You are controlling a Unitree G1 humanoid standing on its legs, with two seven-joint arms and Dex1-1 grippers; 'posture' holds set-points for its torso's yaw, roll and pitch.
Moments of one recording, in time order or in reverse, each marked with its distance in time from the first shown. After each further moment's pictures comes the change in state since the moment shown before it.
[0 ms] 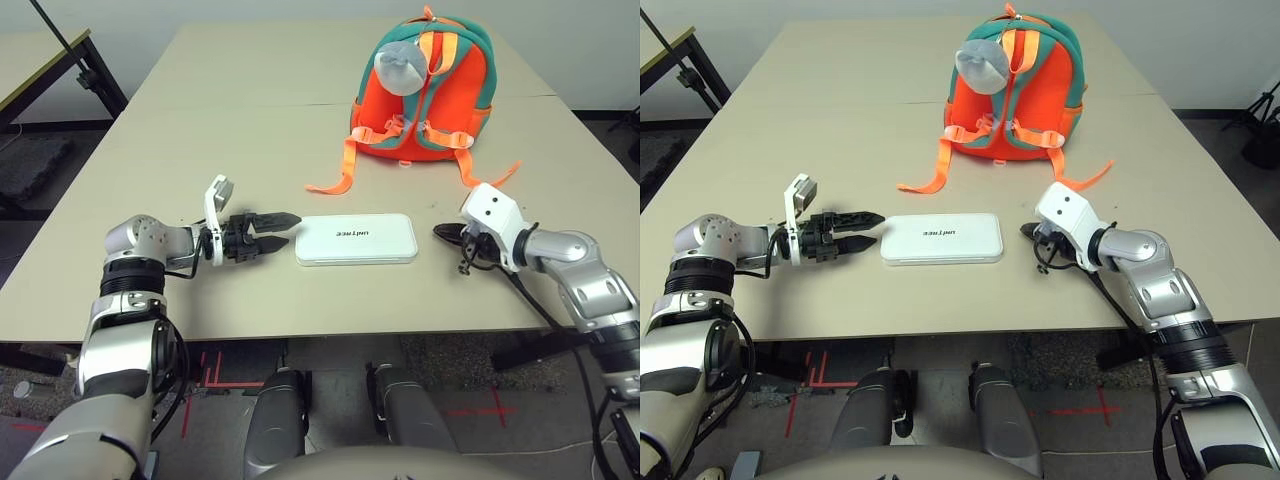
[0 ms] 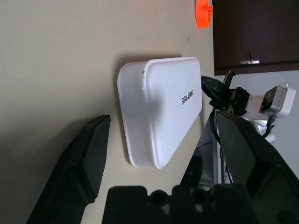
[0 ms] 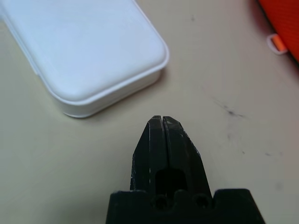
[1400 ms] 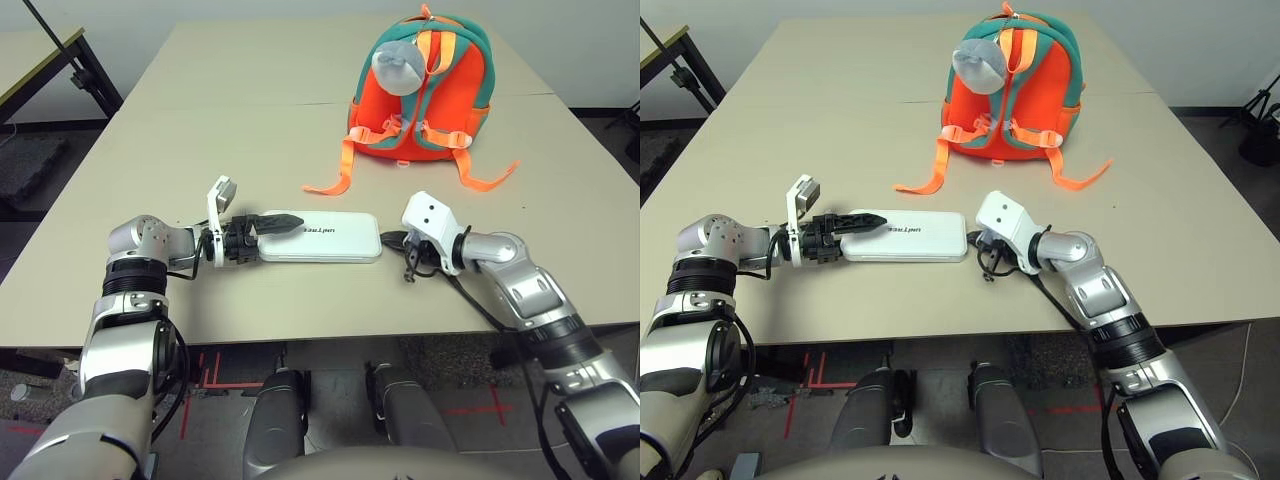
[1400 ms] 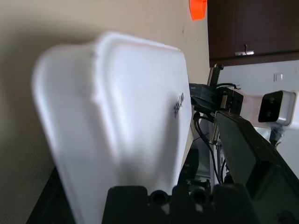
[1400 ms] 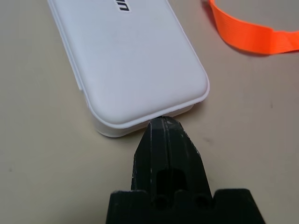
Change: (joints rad) left arm 0.012 -0.002 -0.039 -0.022 0.017 0.012 -0.063; right arm -0.078 0.215 0.121 -0.034 -0.054 0.048 -0.010
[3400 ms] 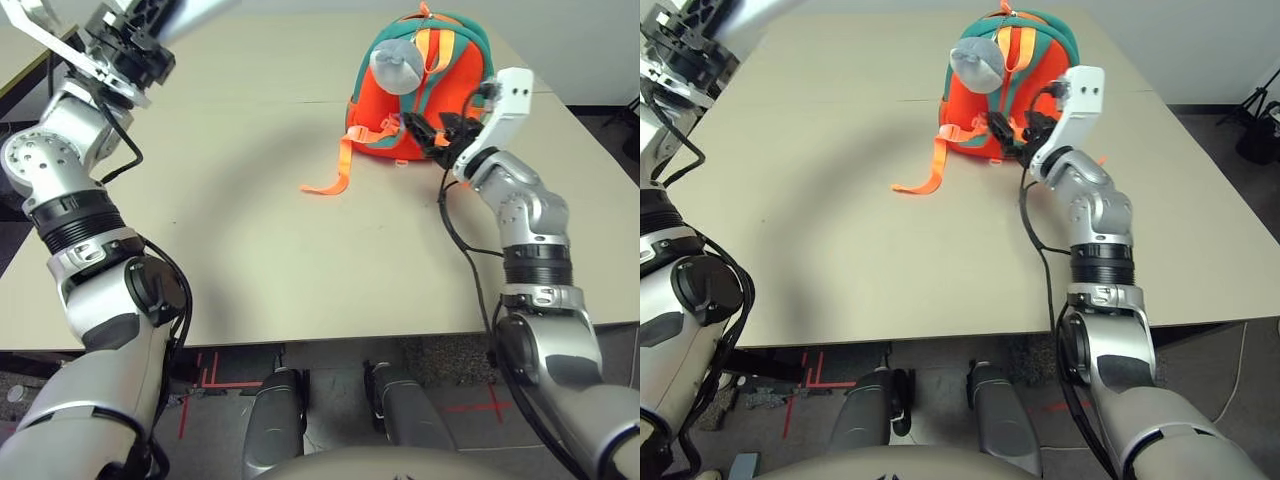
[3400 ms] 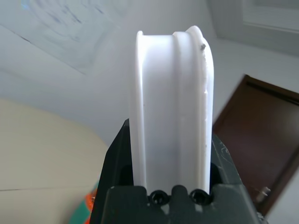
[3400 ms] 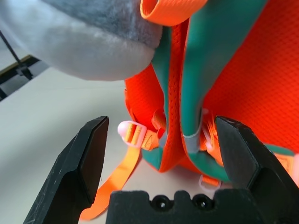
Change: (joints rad) left arm -0.331 -0.015 0.459 -0.255 -0.236 -0.605 0.331; right arm -0.446 0.242 -0.477 0.443 0.303 0.074 -0.501
